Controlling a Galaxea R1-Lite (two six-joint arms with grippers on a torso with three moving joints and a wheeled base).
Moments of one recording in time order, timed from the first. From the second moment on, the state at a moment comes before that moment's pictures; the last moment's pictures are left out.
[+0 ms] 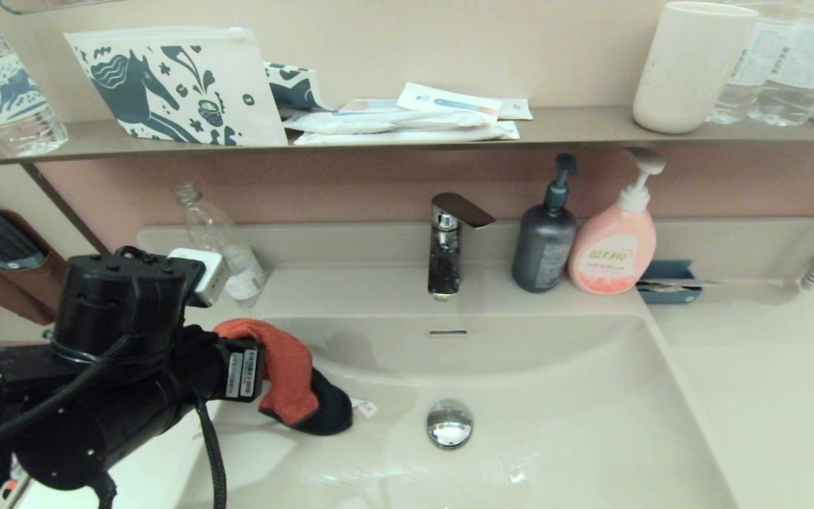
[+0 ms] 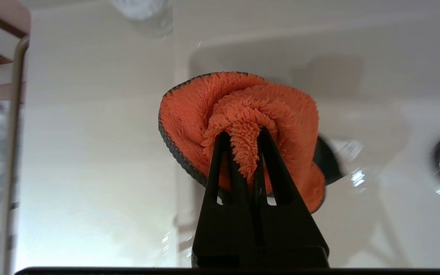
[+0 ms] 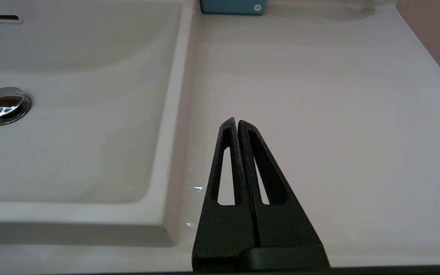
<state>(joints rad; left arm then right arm) -0.55 1.39 -0.66 -0.21 0.56 -0.10 0.00 0.00 0.00 0.00 0.01 -0.03</state>
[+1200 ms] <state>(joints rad) -0.55 2.00 -0.60 -1.45 0.57 0.10 0.00 0.00 0.00 0.00 0.01 -0.03</state>
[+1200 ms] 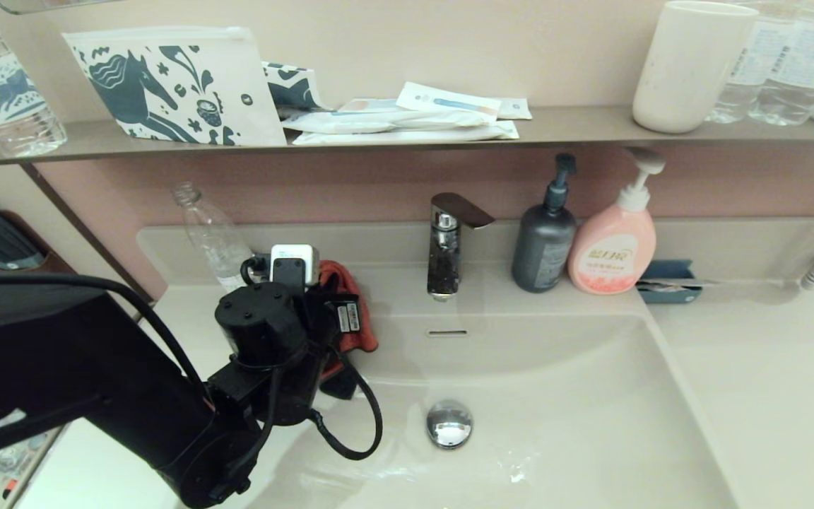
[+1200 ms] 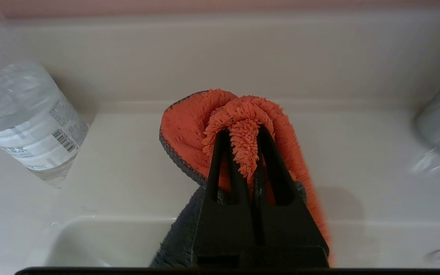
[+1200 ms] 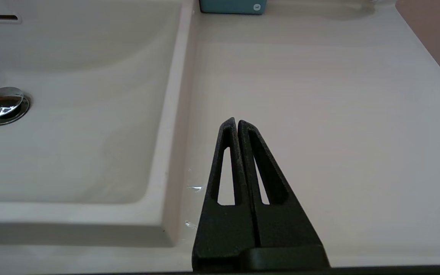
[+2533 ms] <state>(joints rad) -0.35 2.10 -0.74 -1.41 0.31 0.17 0.00 0.00 0.00 0.00 0.01 -0.03</state>
